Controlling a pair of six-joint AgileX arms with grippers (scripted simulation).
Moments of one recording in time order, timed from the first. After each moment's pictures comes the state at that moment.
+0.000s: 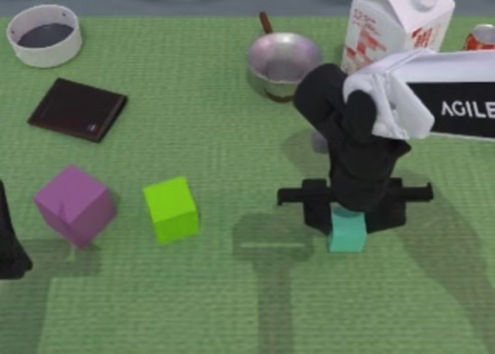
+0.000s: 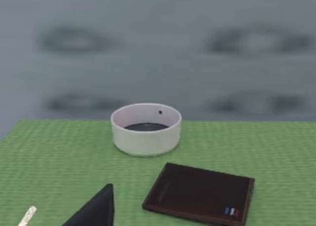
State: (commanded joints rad) left arm 0.00 0.00 0.00 0.00 0.00 0.00; right arm 0.60 2.06 1.38 -0.85 0.02 0.60
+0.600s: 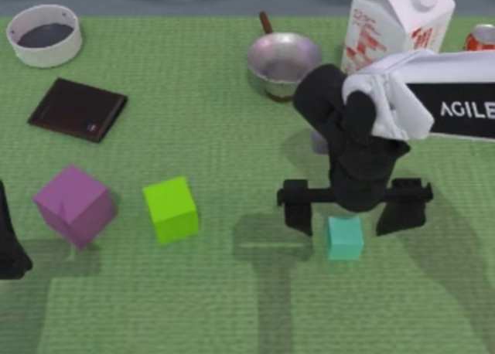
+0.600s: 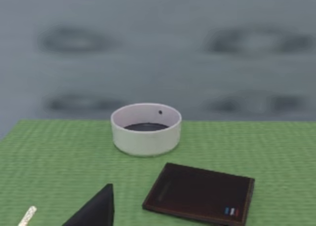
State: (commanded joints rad) left arm 0.00 0.00 0.00 0.00 0.00 0.00; right arm 0.60 2.06 1.38 -0.85 0.02 0.60
